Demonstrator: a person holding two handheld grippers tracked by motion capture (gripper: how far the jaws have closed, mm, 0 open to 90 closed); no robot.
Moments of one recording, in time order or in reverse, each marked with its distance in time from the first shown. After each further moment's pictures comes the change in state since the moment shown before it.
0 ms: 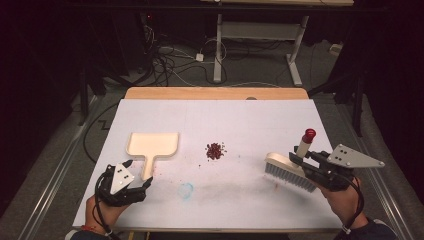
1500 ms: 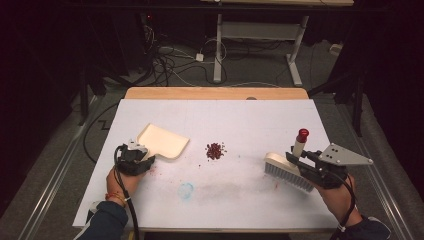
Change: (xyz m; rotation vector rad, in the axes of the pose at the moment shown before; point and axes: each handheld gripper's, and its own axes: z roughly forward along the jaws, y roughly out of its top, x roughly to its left) left arm 0.046 0.011 0.098 0.251 -0.085 -0.310; right arm 0.000 -0.006 0.014 0.056 -0.035 -0.002
